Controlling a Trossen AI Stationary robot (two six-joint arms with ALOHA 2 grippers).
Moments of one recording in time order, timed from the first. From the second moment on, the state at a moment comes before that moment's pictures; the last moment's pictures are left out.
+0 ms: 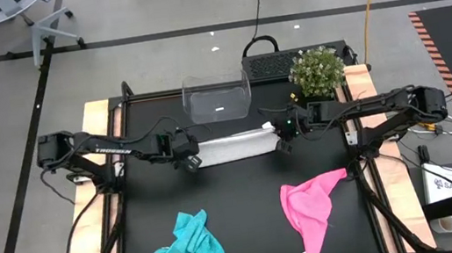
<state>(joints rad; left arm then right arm) 0.11 1.48 0.79 -0.57 -0.34 -0.57 -0.26 1.31 0.67 -0.32 0.12 0.14</state>
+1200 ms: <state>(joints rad) 0.06 1.61 0.83 -0.47 -0.34 -0.47 -0.12 1.42 0.67 -0.22 0.10 0.25</state>
